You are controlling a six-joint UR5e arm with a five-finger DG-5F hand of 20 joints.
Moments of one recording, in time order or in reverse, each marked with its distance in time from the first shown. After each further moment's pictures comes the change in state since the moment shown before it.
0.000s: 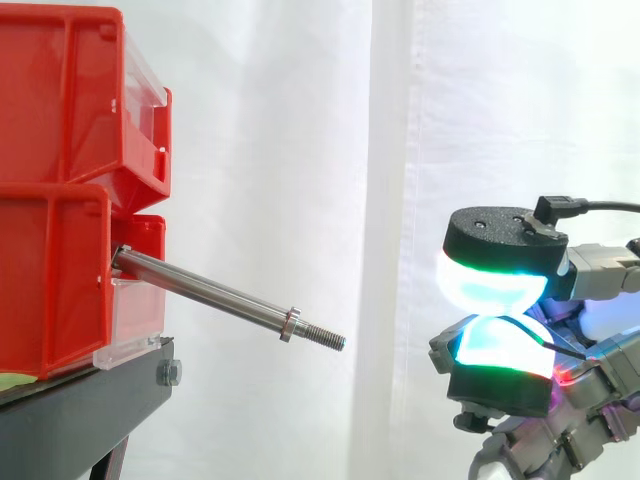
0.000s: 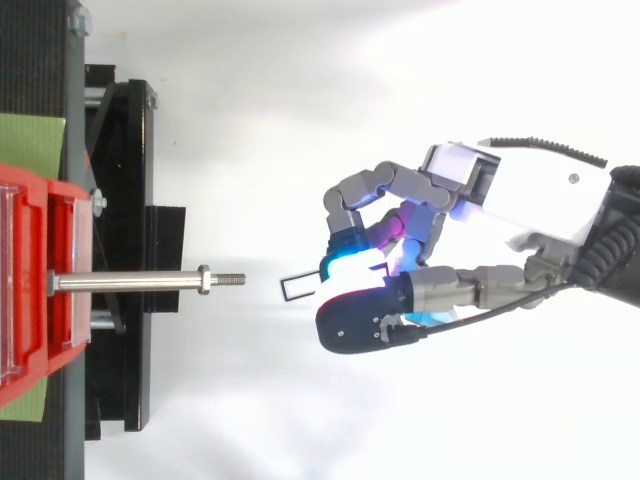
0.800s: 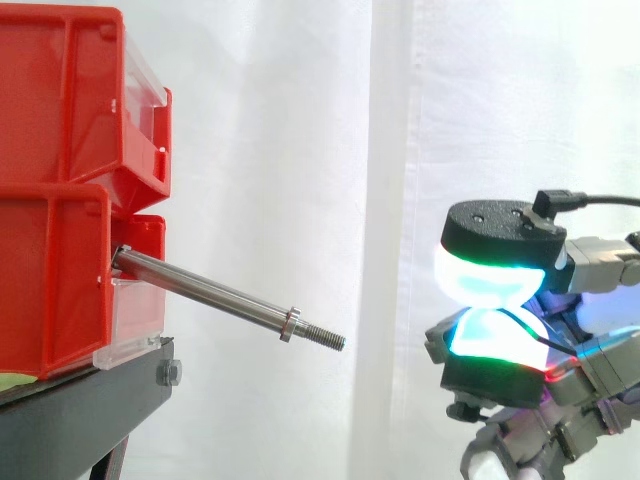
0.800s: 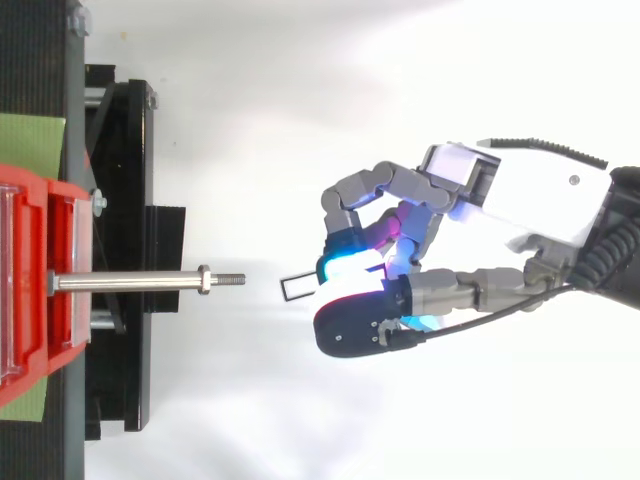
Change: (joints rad) arm 0.001 0.000 0.000 0.029 0.005 -0.016
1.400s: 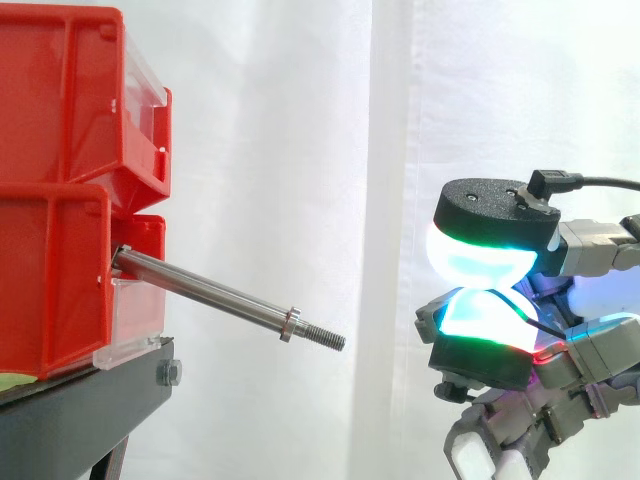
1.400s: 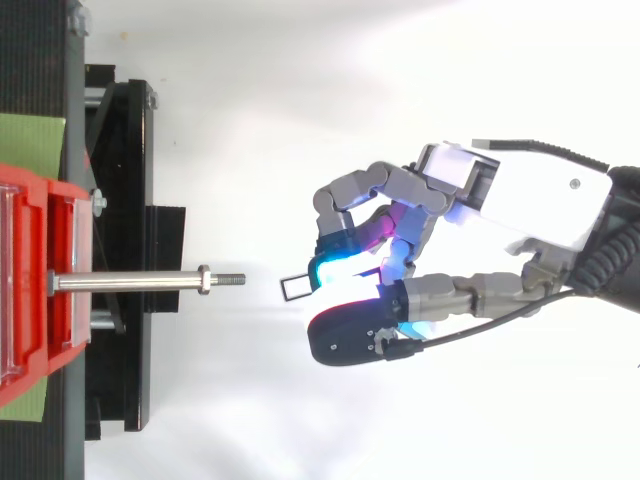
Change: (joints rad) arm 0.000 0.001 0.000 0.031 -0.002 -0.048
